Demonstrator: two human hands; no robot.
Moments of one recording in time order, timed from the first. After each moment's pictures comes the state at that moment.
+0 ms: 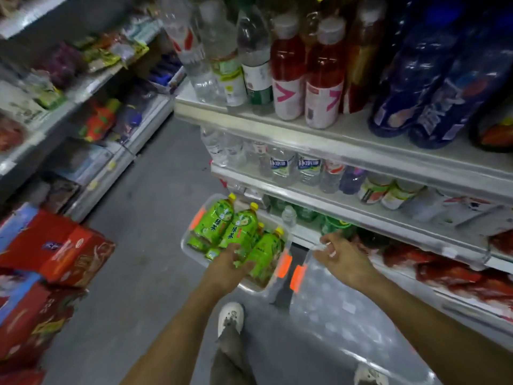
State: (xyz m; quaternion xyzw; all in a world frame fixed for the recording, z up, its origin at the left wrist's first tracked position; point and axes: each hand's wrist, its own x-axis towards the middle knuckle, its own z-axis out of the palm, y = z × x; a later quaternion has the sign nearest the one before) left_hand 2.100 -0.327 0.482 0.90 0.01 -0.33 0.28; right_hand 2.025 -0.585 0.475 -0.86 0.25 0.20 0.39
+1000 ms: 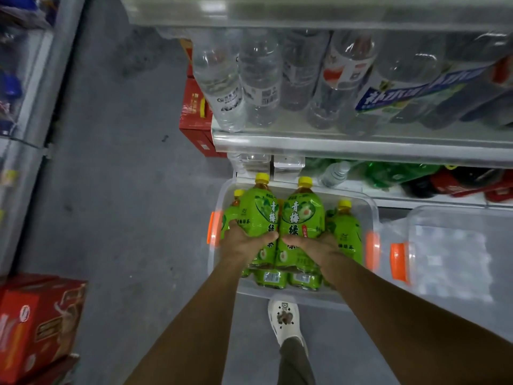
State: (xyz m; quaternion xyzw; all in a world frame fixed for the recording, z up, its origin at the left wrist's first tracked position) left_hand 2.356 -0.224 0.252 0.85 0.05 -0.47 0.24; right_hand 2.243 -0.354 0.240 -0.50 0.63 0.24 0.55
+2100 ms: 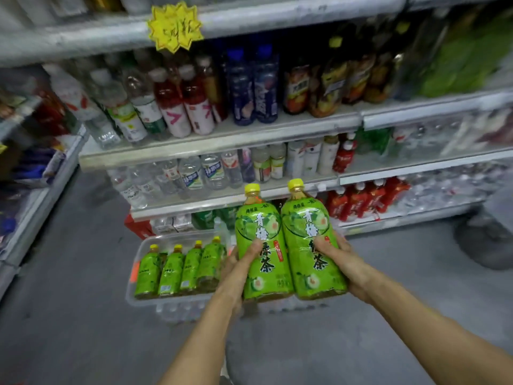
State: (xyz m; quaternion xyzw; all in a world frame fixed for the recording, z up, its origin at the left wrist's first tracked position) left_hand 1.953 -0.326 0.516 0.65 -0.02 -0.46 0.60; right_hand 1.777 -0.472 0.560 -0.50 0.40 -0.12 0.76
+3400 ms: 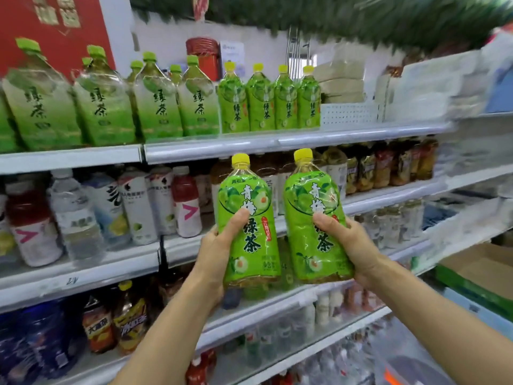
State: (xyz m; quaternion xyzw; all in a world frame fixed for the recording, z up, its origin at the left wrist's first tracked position) left_hand 1.717 -0.834 0.899 0.48 -0.37 -0.42 0.68; right_hand 1.512 -0.940 0.891 -0.59 0.27 -0.45 0.61
